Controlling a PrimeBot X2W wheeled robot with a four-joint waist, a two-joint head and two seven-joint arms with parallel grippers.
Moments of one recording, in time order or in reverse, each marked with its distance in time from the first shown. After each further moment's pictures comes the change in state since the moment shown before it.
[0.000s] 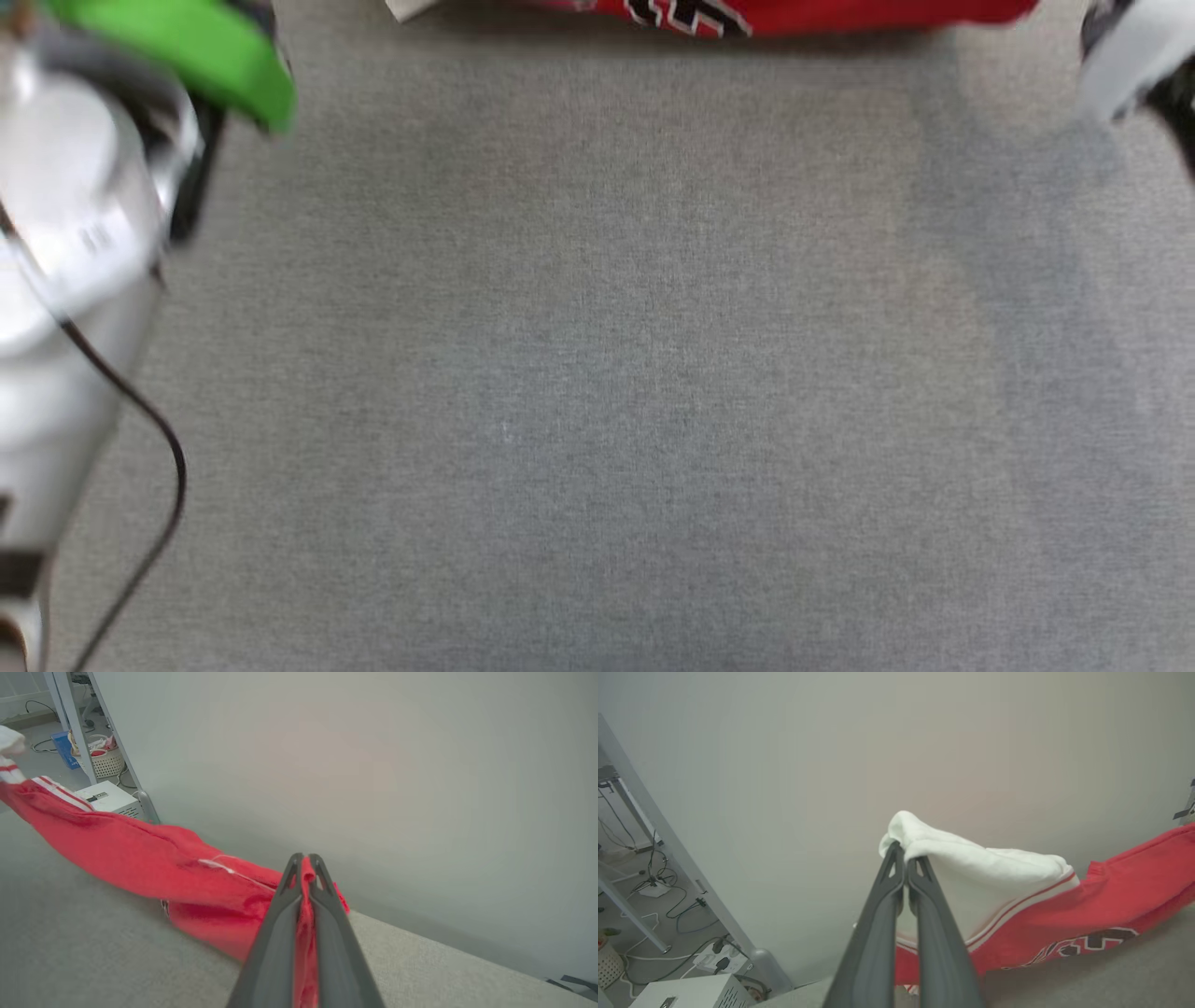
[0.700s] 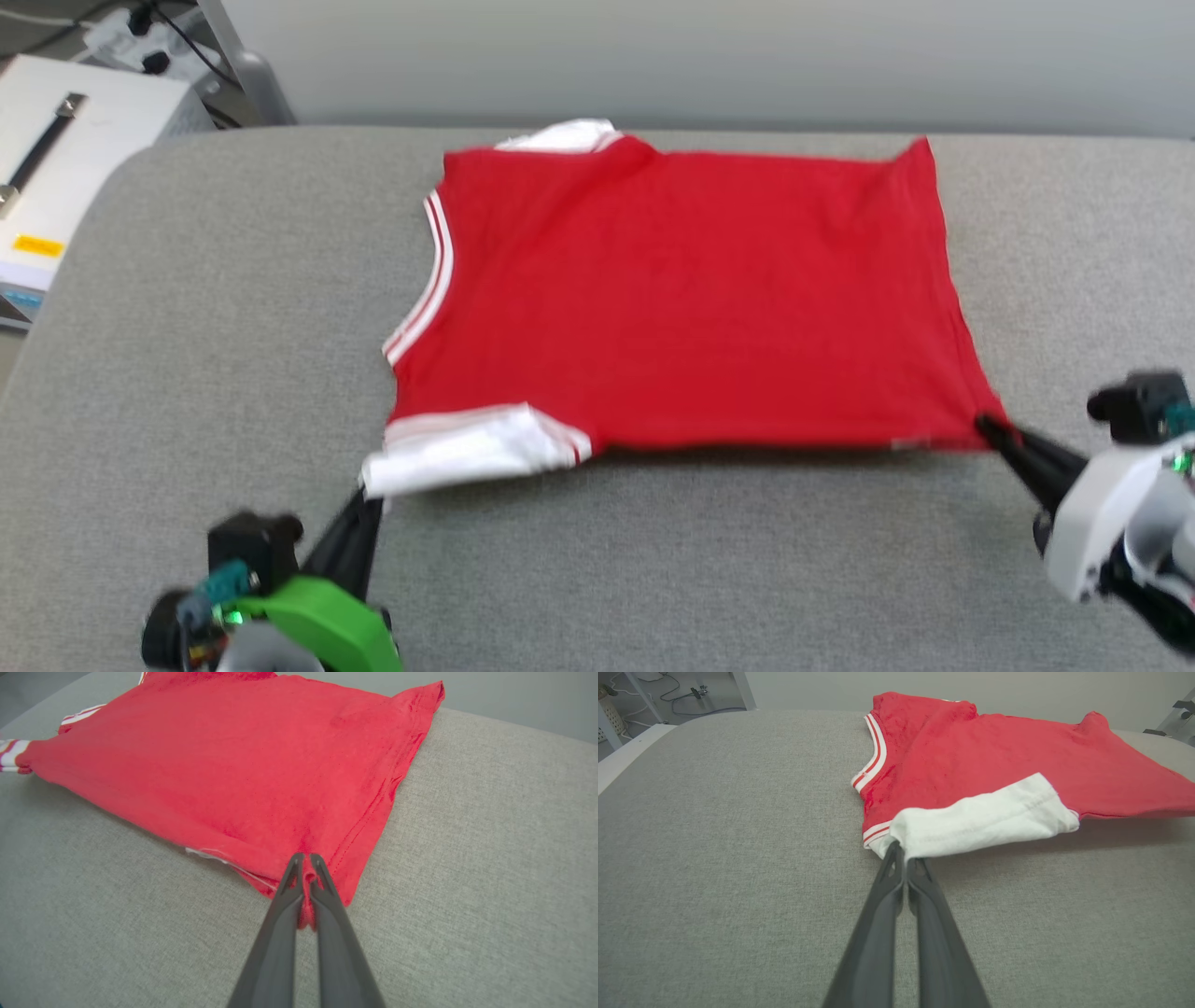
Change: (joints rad) left arm 0.941 0.094 -0.070 -0.400 -0.217 0.284 0.016; right arm 0.675 -0.197 0.151 -0.234 0.148 0.000 -0.012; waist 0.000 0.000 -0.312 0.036
